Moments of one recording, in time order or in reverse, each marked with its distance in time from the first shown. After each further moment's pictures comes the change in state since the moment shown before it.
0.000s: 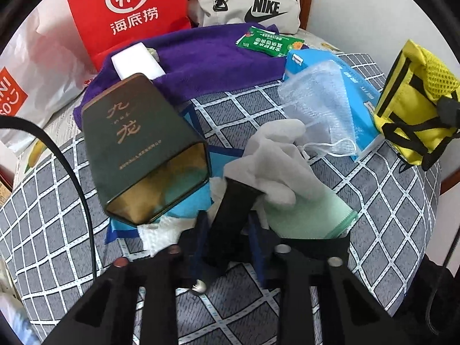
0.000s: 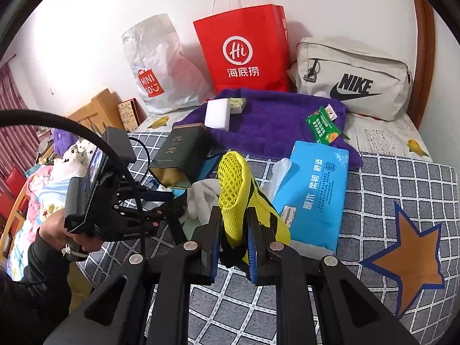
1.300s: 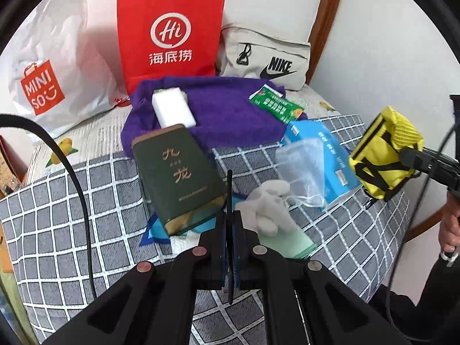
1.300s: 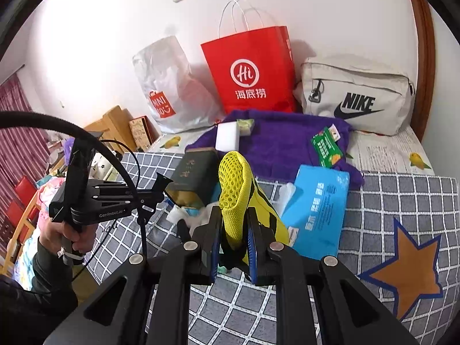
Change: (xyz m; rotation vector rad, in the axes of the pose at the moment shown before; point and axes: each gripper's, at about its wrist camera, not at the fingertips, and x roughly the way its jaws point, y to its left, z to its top) left arm -0.075 0.032 0.012 -0.164 -0.163 -0.079; right arm -0.026 -0.003 0.023 0.014 -0.070 0.058
